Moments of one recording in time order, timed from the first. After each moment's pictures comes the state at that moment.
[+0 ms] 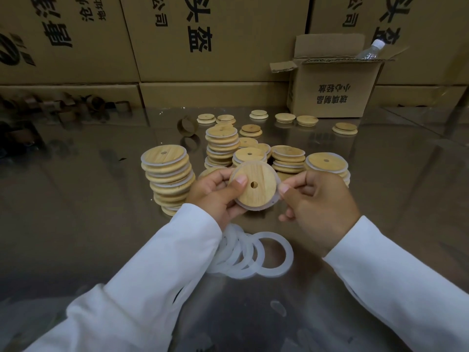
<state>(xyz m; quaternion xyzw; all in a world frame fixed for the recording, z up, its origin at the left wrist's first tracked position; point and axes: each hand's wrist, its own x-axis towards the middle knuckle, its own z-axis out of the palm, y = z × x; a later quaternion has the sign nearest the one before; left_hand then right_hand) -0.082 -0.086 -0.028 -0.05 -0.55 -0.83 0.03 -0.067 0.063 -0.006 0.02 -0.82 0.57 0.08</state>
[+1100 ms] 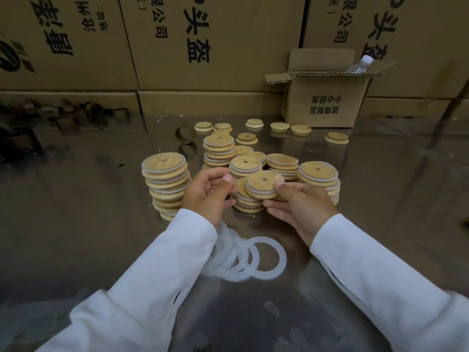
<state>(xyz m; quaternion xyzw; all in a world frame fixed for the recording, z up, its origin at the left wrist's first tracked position) -0.078 -0.083 -0.020 0.00 -0.65 -0.74 0.17 -0.094 0.060 -0.013 -0.10 -0.60 0.79 -0.04</state>
